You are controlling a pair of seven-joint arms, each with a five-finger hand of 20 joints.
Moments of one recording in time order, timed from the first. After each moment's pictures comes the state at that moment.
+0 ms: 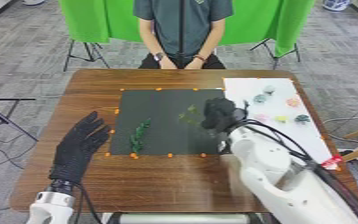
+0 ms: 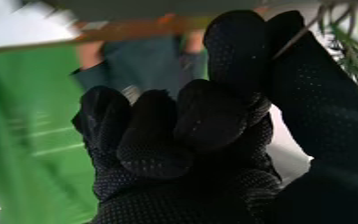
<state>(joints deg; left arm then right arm) 126.3 -73.1 -97.8 -118.2 46.1 -6.9 9.2 -79.8 -56.8 51.7 -108.3 -139.8 -9.7 23.6</state>
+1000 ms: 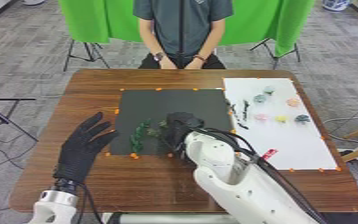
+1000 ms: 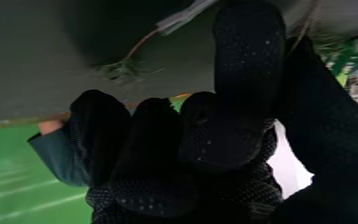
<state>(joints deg) 125.7 -72.1 -96.5 -118.1 46.0 -6.7 8.5 -72.6 -71.3 41.7 -97.7 -137.0 -16.2 30.6</state>
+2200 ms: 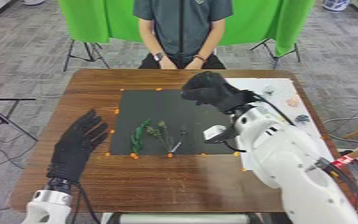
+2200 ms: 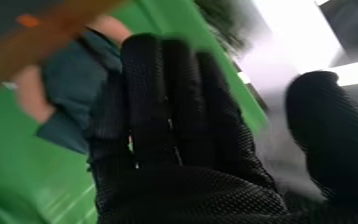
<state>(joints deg) 126.7 -71.6 -98.3 -119.0 46.0 -5.9 9.7 -87.4 -63.1 70.3 -123.3 -109.3 -11.7 17.1</state>
